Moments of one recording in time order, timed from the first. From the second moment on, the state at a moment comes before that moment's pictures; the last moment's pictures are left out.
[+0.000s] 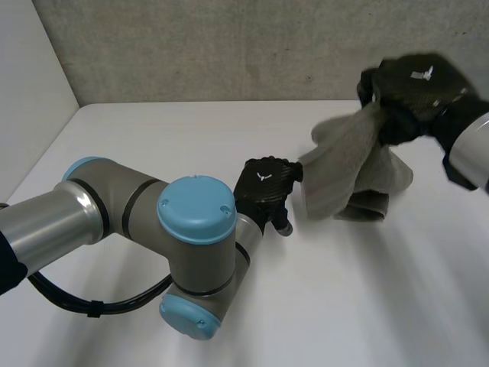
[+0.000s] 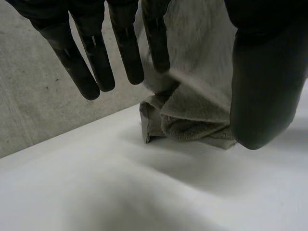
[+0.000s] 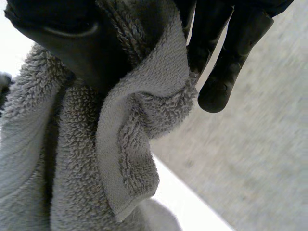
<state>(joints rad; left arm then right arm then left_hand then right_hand) 3.87 -2.31 -1.17 3.37 -1.66 3.11 1.83 -1.56 1.47 0.10 1.23 2.84 0.59 0.58 0.58 0.60 0.57 1.35 1.34 1.36 1.36 1.17</state>
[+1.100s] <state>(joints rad) 3.85 -2.27 -1.31 3.41 -1.49 2.33 1.92 -1.82 1.44 0.03 1.29 3.01 0.51 0.51 0.50 0.50 0.50 1.36 1.34 1.36 1.36 1.17</state>
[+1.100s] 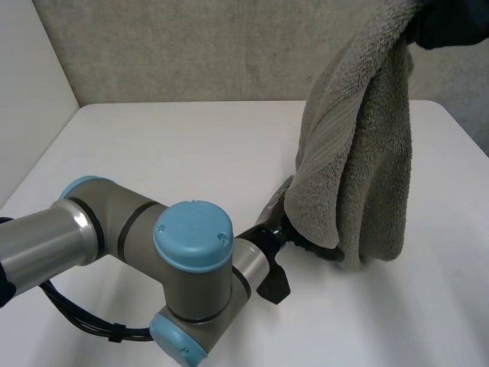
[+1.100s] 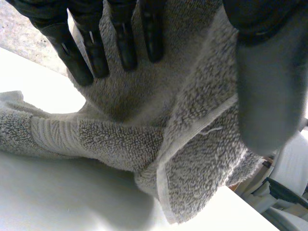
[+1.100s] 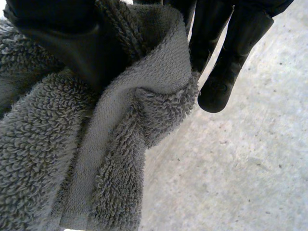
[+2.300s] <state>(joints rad) 4.07 -1.92 -1.67 3.53 -1.55 3.05 1.81 -1.12 1.37 -0.01 1.25 2.69 1.47 1.50 1.55 1.52 1.50 1.36 1.34 1.36 1.36 1.17</state>
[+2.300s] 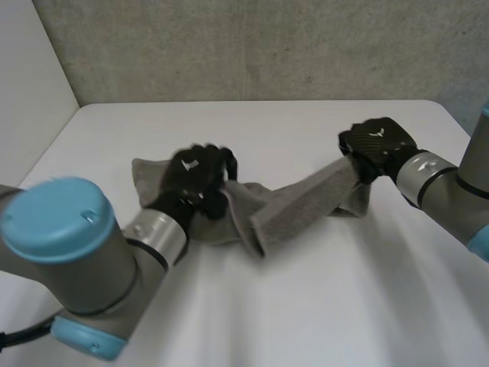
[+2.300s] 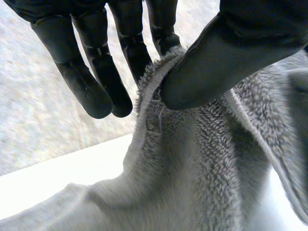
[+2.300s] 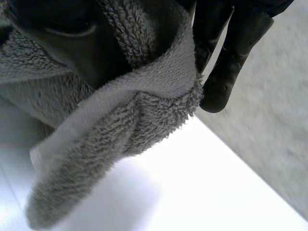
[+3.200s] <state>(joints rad) 3.92 -2.12 -1.42 3.41 -1.66 3.10 1.72 -1.34 1.59 -0.01 1.12 2.67 0.56 0.55 0.54 0.57 0.53 0.23 0.25 0.25 0.26 0.06</state>
